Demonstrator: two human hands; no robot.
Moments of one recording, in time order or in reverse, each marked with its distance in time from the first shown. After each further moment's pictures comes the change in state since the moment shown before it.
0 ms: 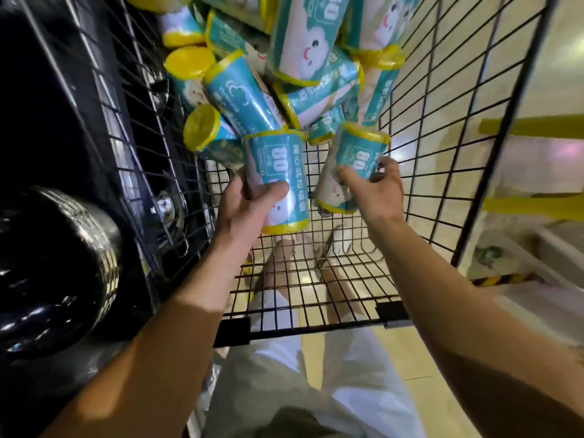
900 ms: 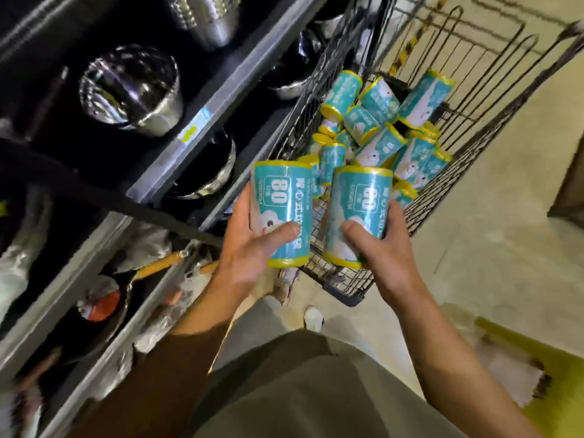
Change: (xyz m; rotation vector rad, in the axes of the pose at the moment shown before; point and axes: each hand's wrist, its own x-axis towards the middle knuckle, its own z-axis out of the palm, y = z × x) left_hand -0.334 0.021 0.078 -0.466 0.394 0.544; right_hand -0.219 -0.074 -0.188 -0.083 -0.810 -0.611
